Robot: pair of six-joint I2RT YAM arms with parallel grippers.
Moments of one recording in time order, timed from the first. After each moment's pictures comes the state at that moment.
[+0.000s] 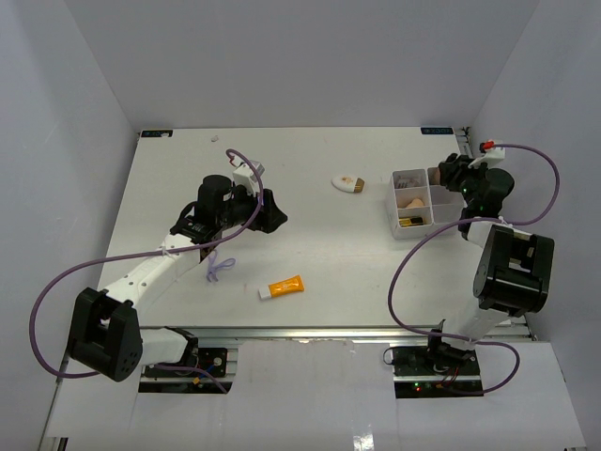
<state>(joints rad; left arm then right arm) -0.42 1.27 0.86 -0.03 0.37 -0.23 -0.27 1.64 0.82 0.76 -0.40 0.17</state>
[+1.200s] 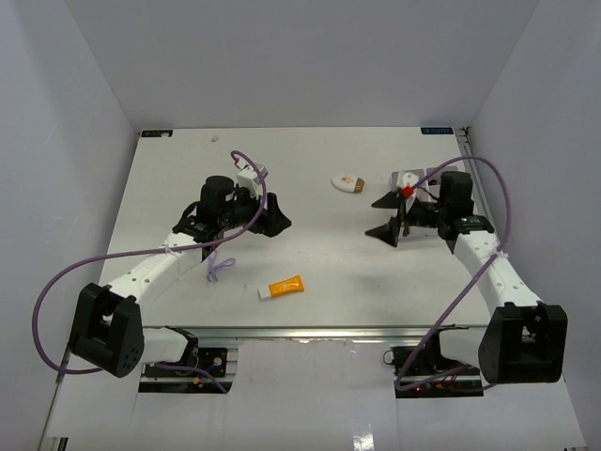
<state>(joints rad) -0.42 1.29 0.86 -0.03 0.43 -0.21 0.09 1.21 0.85 -0.27 -1.14 -0.70</state>
